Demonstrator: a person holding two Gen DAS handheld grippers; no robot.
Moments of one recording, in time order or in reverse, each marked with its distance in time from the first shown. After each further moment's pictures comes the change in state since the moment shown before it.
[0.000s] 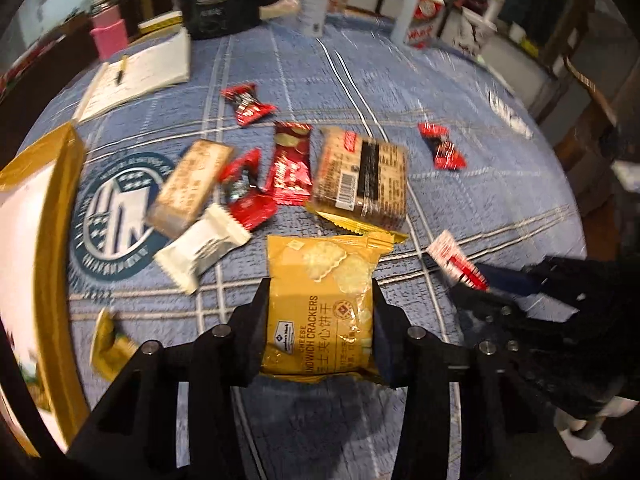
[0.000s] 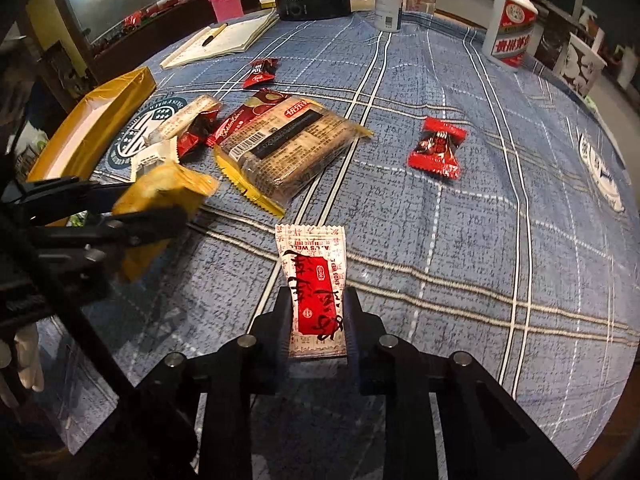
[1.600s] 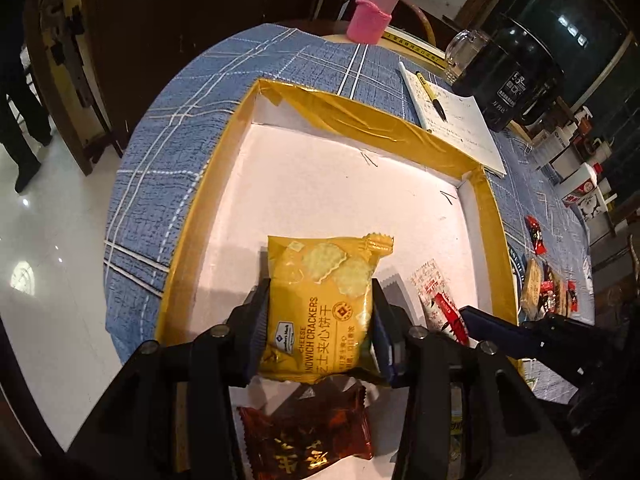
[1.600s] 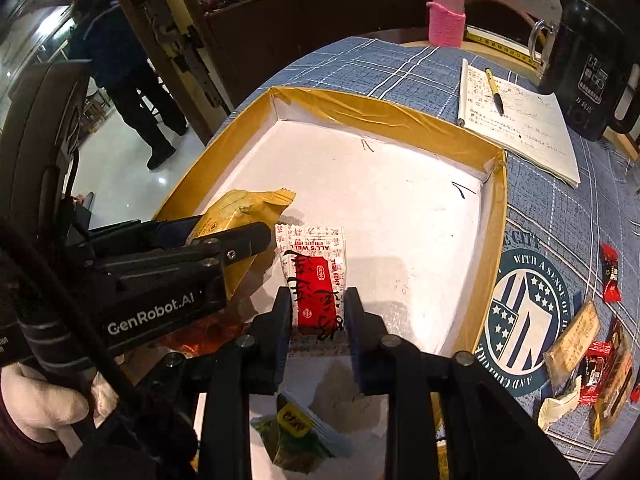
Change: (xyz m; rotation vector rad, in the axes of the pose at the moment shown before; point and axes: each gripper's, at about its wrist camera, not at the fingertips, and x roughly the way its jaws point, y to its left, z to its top) left arm -0.063 0.345 -0.031 -0.467 -0.078 0.071; right arm 0.071 0.338 0.142 -0.266 0.014 0.186
